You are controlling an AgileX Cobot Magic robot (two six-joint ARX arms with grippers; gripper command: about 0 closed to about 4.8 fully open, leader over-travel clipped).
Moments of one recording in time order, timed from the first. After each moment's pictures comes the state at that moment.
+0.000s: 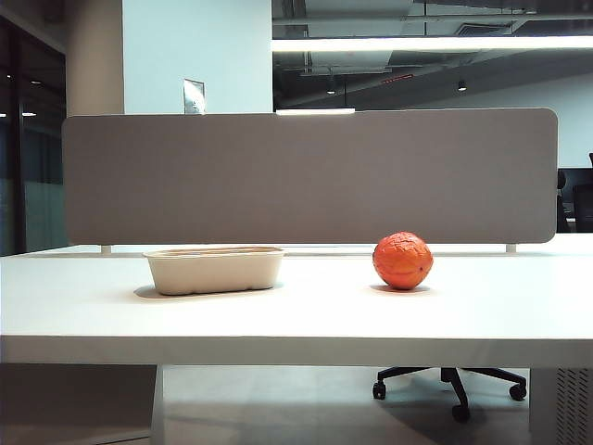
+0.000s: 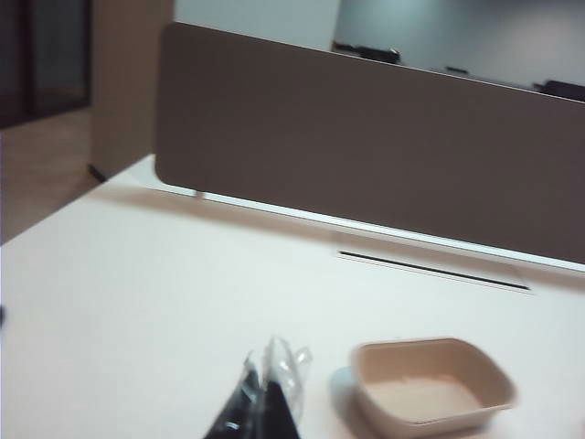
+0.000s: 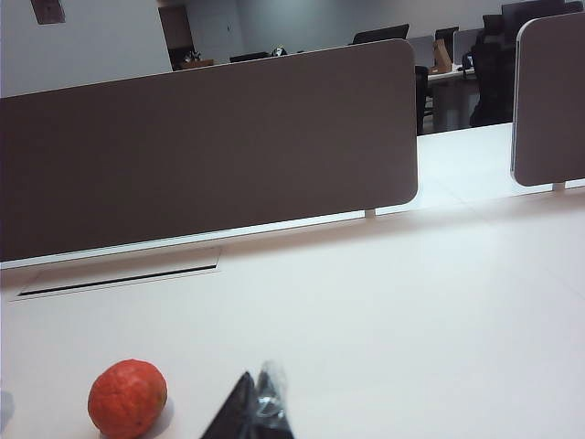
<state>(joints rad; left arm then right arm) -0.02 0.18 0.42 -0.16 -0.04 -0.15 0.00 0.15 0.35 -0.08 0.08 0.15</state>
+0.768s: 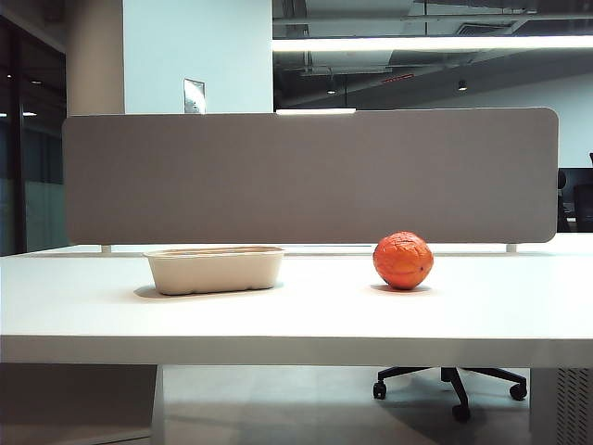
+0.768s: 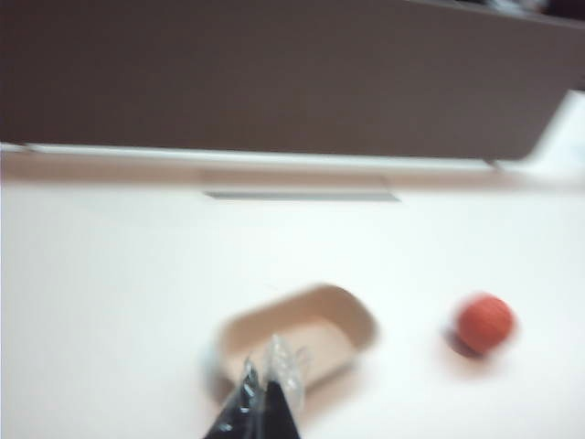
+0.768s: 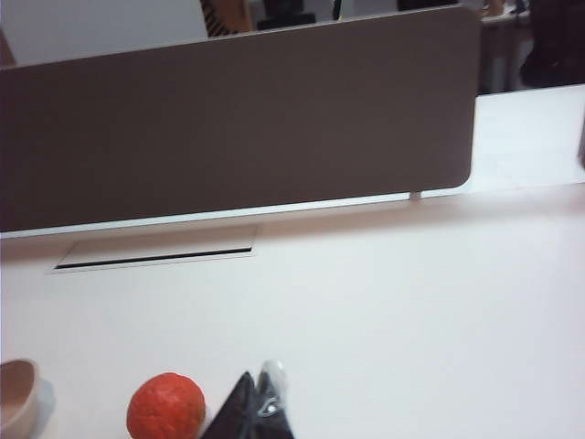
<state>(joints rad) -0.11 0.73 0.88 -0.29 0.18 -0.11 0.00 0.61 0.67 -0.05 -0.02 0.15</state>
